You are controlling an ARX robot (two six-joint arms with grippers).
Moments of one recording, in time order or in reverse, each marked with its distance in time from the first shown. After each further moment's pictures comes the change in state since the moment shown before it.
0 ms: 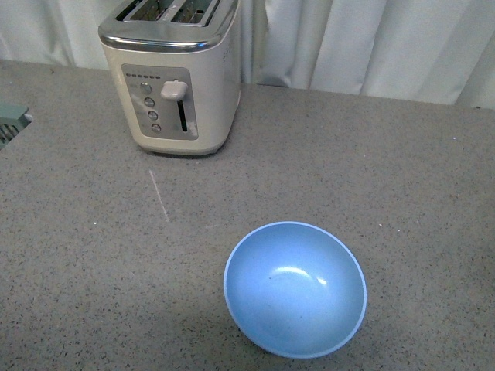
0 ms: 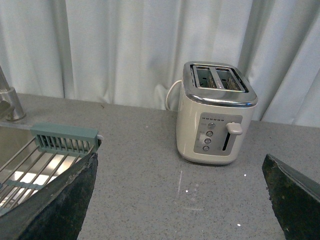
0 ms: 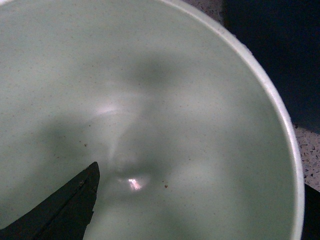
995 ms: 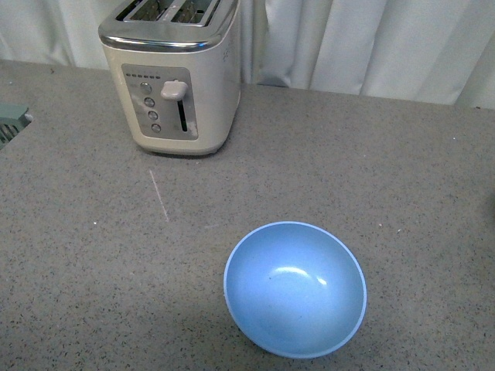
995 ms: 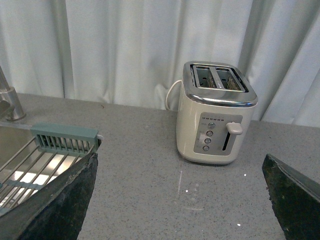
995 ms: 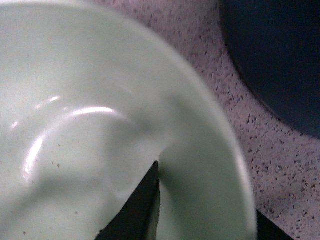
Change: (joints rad) left arm 0.000 0.000 0.000 0.000 0.000 0.000; right arm 0.010 0.028 0.004 0.054 0.012 0.045
